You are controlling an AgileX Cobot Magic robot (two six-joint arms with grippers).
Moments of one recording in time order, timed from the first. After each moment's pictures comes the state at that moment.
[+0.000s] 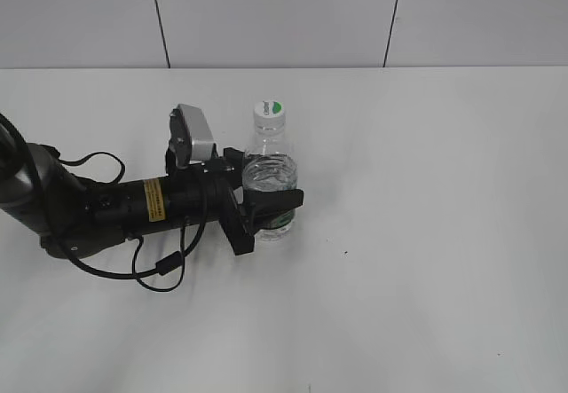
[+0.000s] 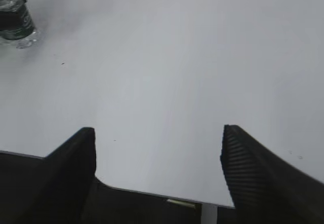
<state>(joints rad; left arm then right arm) -0.35 2.31 -0.94 0.96 -1.26 -0.31 0.04 0.25 -0.64 0.18 1.10 -0.31</state>
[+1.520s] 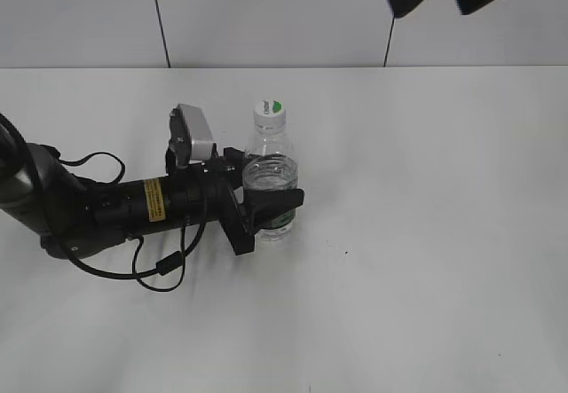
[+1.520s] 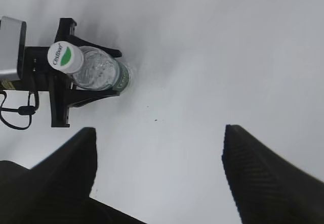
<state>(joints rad) -0.35 2.31 -0.94 0.96 -1.26 -0.31 0.42 1.60 -1.65 0.21 1.22 -0.09</state>
